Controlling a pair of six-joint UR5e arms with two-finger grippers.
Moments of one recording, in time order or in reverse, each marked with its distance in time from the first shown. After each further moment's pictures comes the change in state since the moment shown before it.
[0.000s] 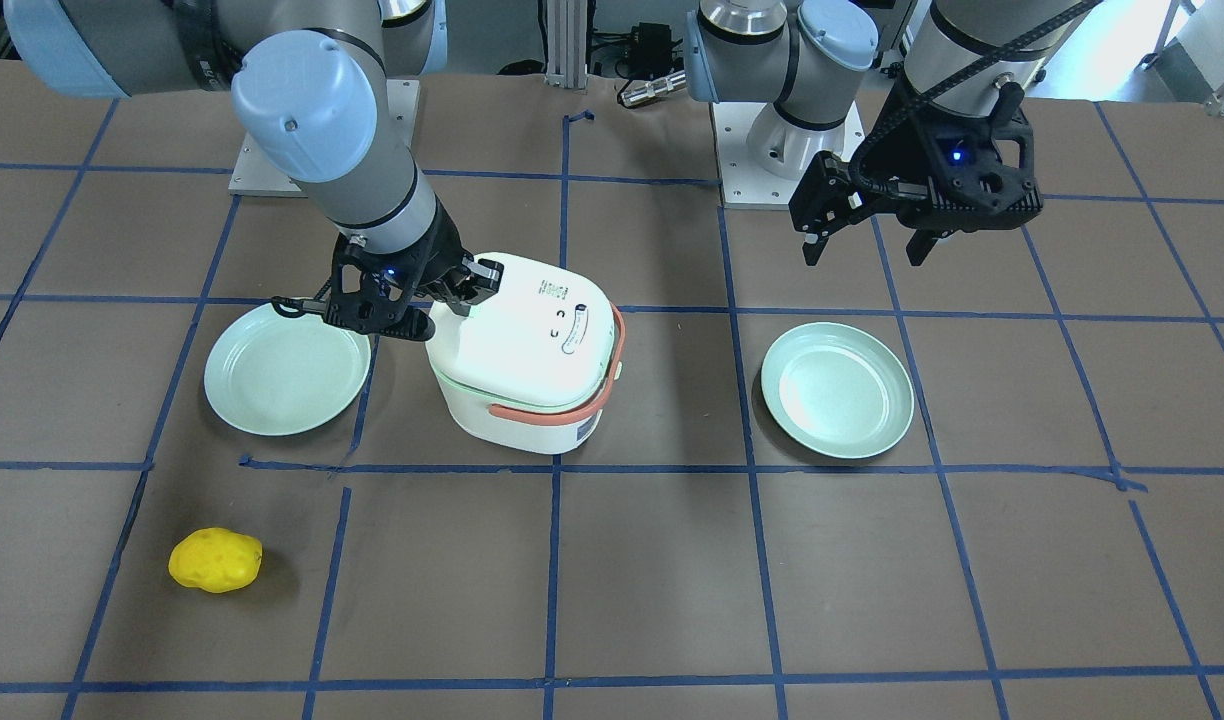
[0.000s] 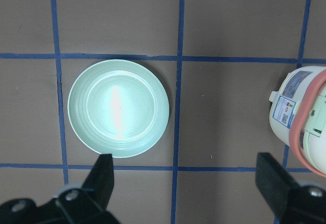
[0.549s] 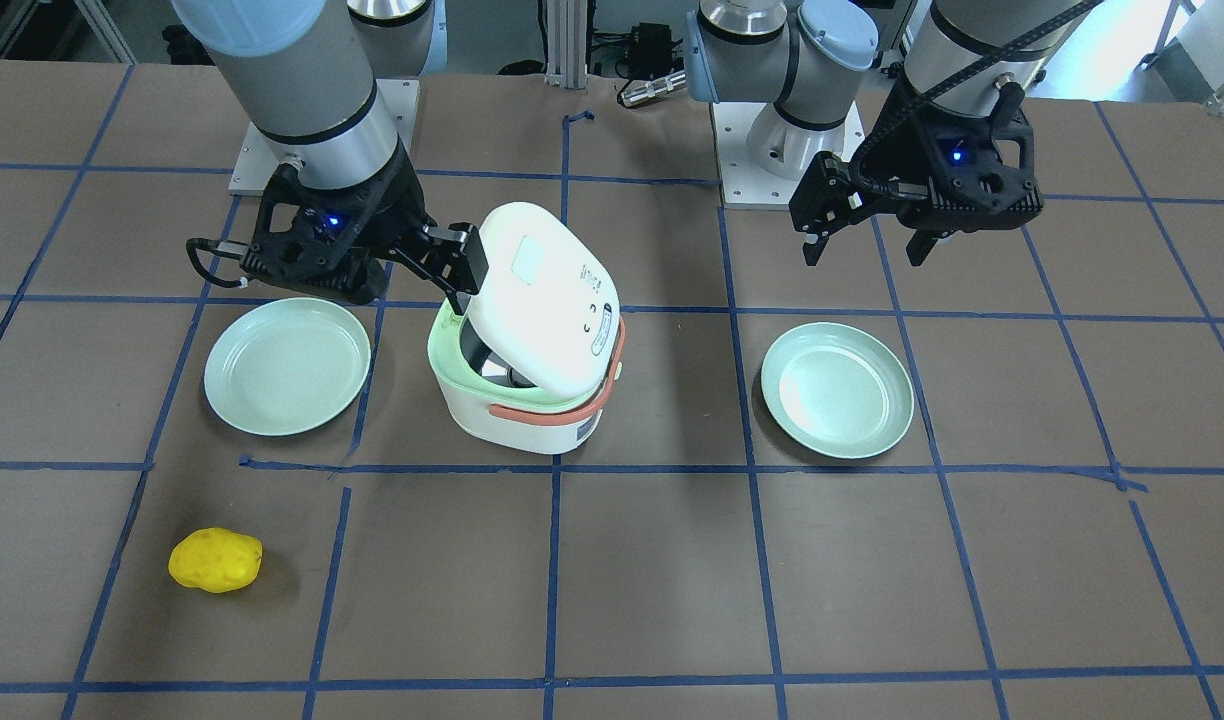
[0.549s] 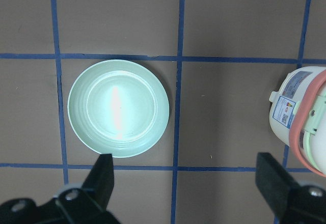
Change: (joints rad) left arm 0.000 0.000 0.000 0.000 0.000 0.000; right arm -0.013 -0.011 -0.178 0.058 -0.091 0.049
